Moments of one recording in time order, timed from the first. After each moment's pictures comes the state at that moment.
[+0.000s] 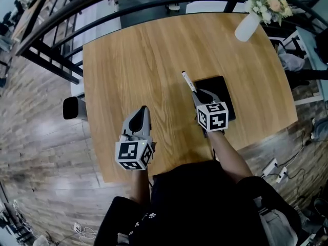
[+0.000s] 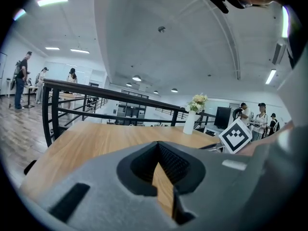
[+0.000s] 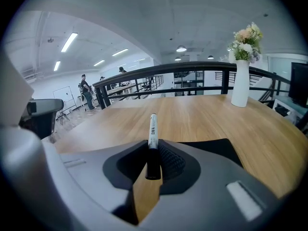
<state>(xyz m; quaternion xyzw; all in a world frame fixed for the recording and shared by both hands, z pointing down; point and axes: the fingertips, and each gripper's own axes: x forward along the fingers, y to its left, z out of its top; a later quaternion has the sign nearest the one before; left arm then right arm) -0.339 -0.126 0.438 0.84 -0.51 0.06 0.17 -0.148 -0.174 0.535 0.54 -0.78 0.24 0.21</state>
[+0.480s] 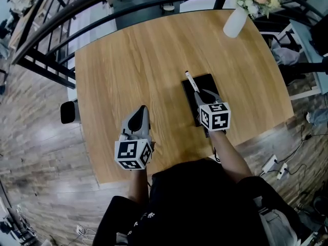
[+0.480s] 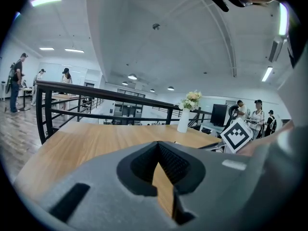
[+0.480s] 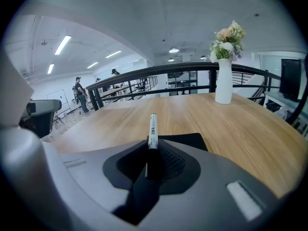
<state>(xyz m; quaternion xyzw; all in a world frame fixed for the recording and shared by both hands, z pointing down) -0.286 -0.123 0.434 0.85 -0.49 0.08 0.16 -0.080 -0.160 0.534 0.57 -0.76 0.25 0.20</state>
